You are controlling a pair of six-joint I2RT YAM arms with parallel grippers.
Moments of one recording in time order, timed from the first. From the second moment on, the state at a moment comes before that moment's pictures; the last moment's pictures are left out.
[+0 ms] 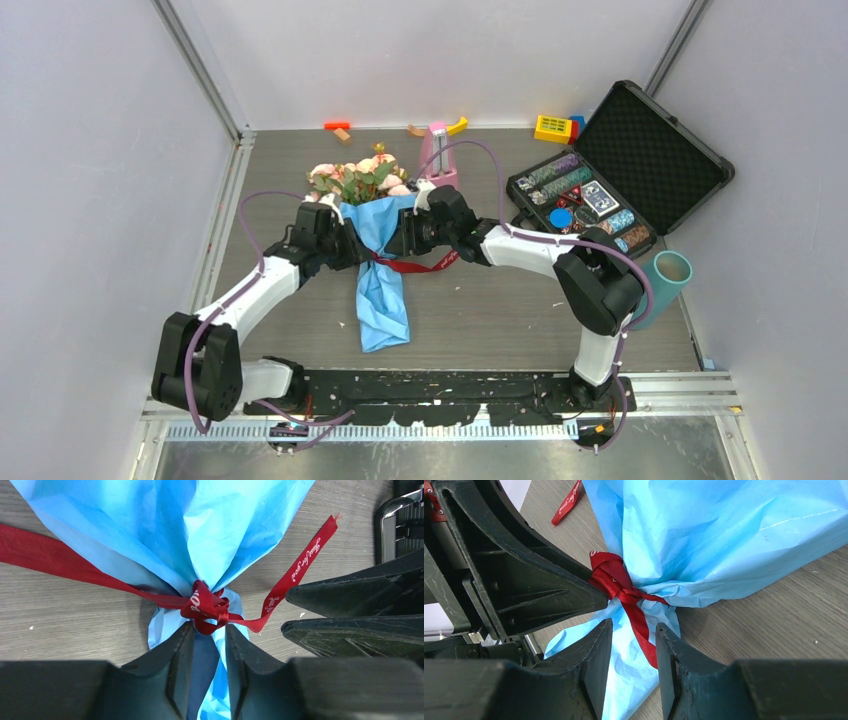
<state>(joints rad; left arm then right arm) -0.29 1.26 0.72 -0.26 0.20 -0.58 0.76 1.82 1.15 0.16 -0.34 0.53</state>
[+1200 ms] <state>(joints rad) -0.29 1.25 0.74 -0.30 0.20 -0.55 0.81 1.99 1.33 0.07 -0.40 0.44</state>
